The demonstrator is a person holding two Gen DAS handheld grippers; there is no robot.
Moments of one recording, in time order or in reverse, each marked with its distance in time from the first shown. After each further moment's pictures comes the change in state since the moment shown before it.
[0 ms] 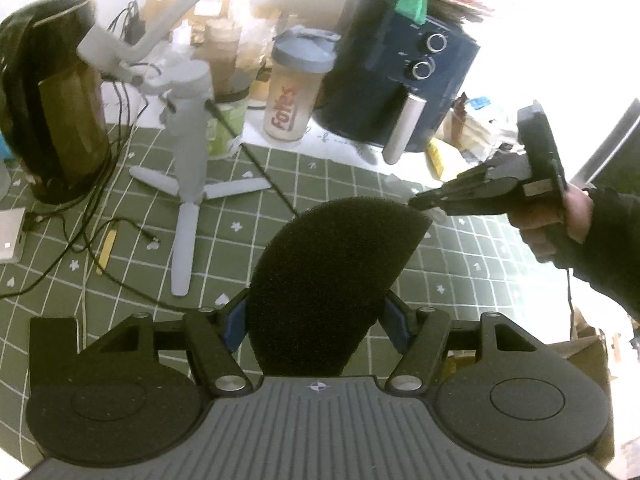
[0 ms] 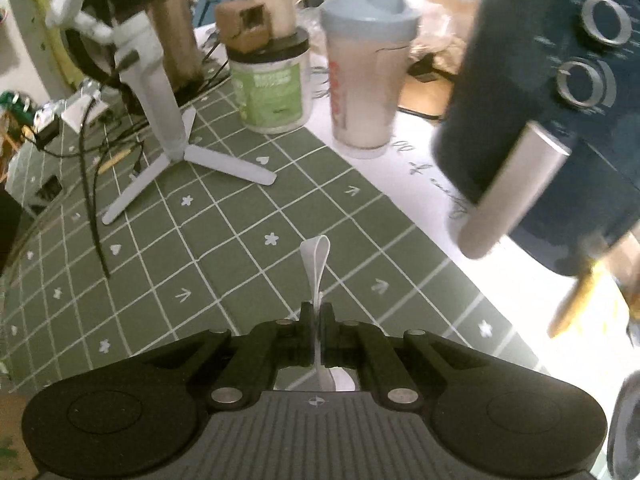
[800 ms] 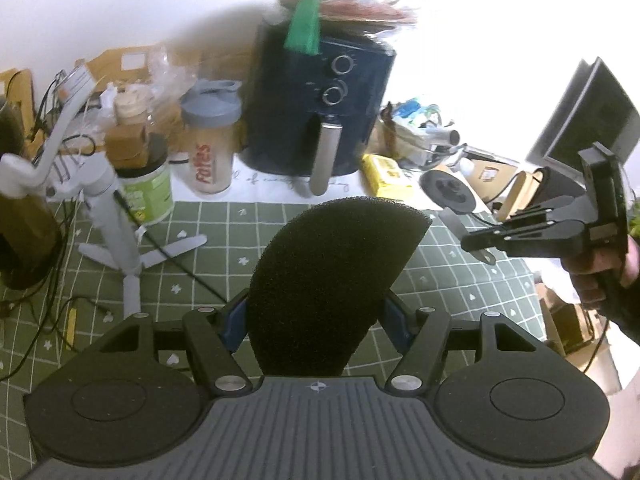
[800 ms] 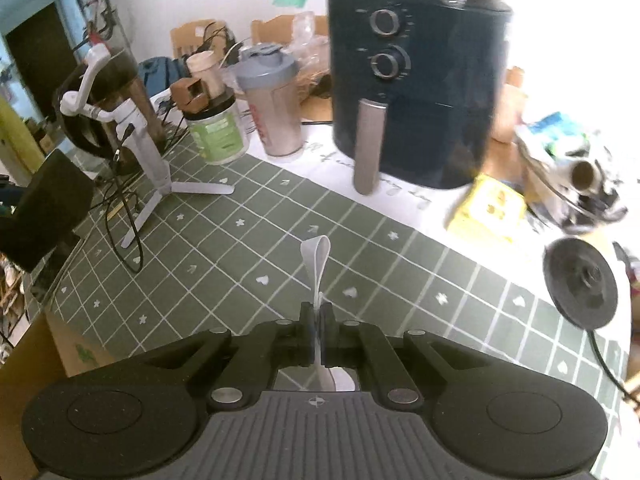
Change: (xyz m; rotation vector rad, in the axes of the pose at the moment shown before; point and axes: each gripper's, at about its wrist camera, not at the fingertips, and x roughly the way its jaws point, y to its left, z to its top) left arm -0.015 -0.069 0.031 0.181 -0.043 -0.074; right arm -0.144 -0.019 -0.101 0.268 -0.119 -0.084
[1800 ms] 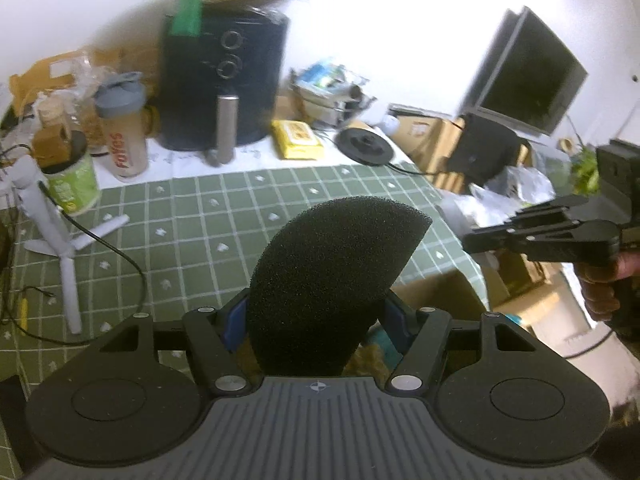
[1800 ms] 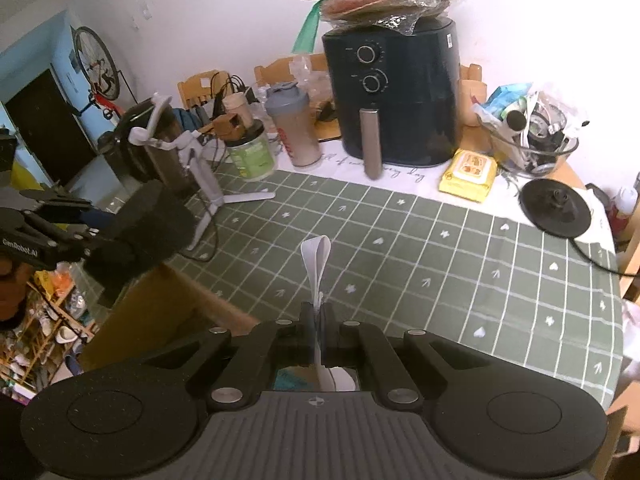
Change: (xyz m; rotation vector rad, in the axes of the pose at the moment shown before) left arm -0.025 -0.073 -0.037 0.132 0.079 -0.149; right arm -0.124 0.042 -0.100 0.139 -0.117 0.073
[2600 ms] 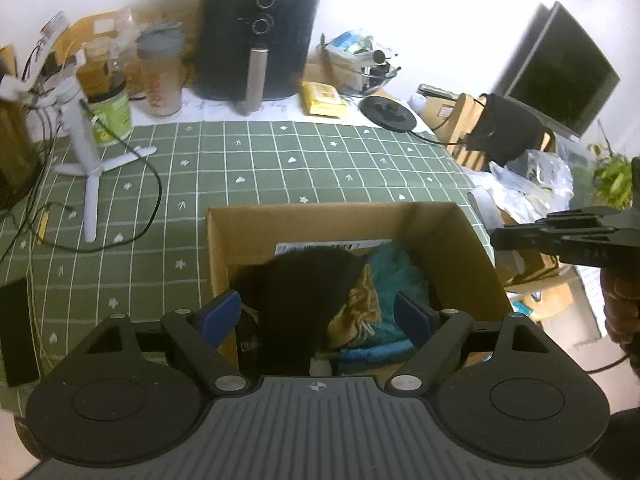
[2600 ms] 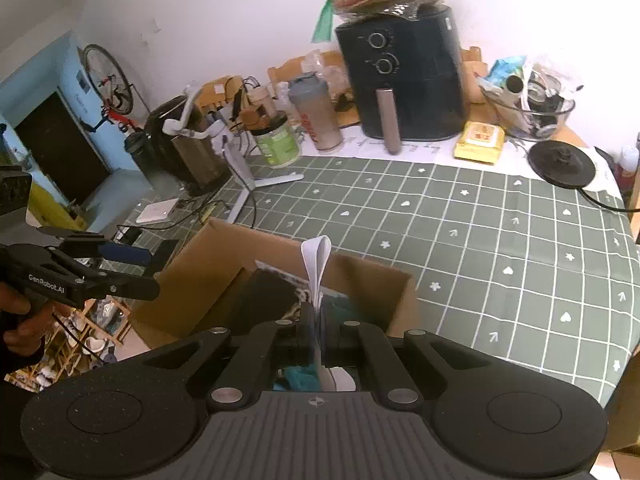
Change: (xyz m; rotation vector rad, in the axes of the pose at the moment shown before) left arm -0.020 -0.032 -0.062 -0.124 0.041 0.103; right arm -0.032 0.030 -0.060 0.050 -0.024 0.053
